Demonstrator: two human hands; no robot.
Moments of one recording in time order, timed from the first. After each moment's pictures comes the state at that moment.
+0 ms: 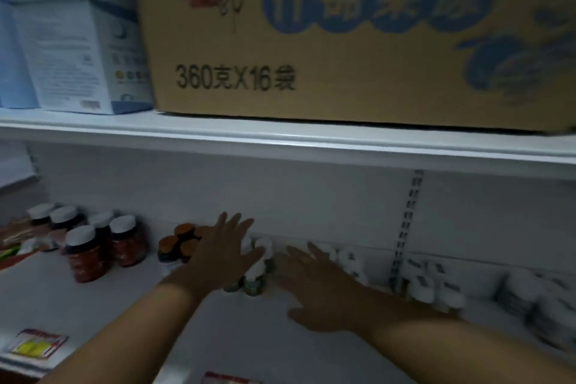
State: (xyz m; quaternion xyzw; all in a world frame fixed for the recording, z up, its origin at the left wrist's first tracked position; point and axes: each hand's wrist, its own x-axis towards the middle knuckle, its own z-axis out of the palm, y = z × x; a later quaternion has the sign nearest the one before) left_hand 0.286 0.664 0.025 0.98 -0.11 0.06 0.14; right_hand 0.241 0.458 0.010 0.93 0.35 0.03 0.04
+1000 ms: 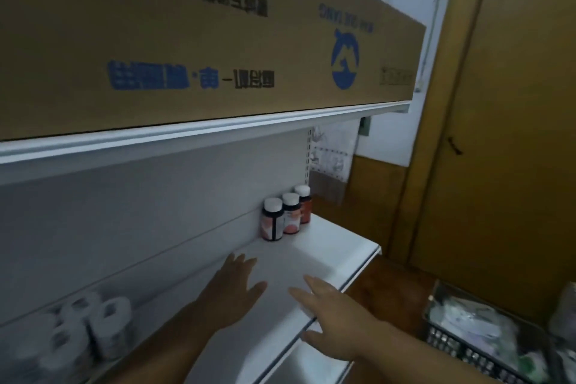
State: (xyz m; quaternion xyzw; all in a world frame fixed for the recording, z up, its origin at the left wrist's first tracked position) left_hand 0.094 -0.049 -0.037 0.80 -0.55 -0.15 0.17; right_hand -0.113 -0.130 -0.028 0.96 -0.26 -0.04 -0.13
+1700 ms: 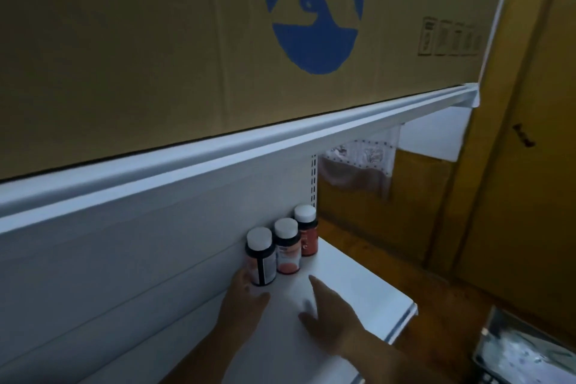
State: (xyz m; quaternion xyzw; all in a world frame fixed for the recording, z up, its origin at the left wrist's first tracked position) left_hand 0.120 -0.243 -0.090 0.80 -0.26 -0.25 0.47; right_hand -0.029 -0.335 -0.091 0.87 -0.39 0.04 -0.31
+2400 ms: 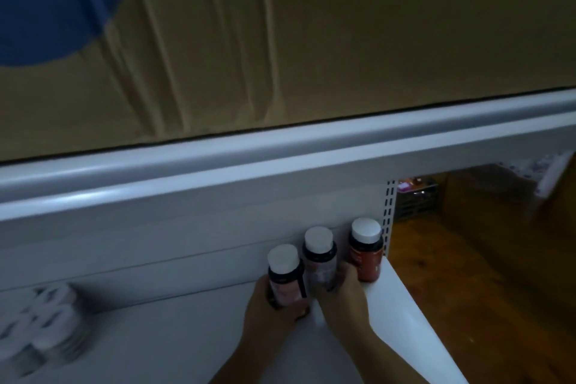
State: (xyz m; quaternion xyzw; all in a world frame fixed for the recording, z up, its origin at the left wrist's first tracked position) left_hand 0.090 -0.283 -0.102 0.83 -0.09 -0.08 0.54; right_hand 0.048 -0.414 -0.115 0.75 -0.29 0.18 -0.56
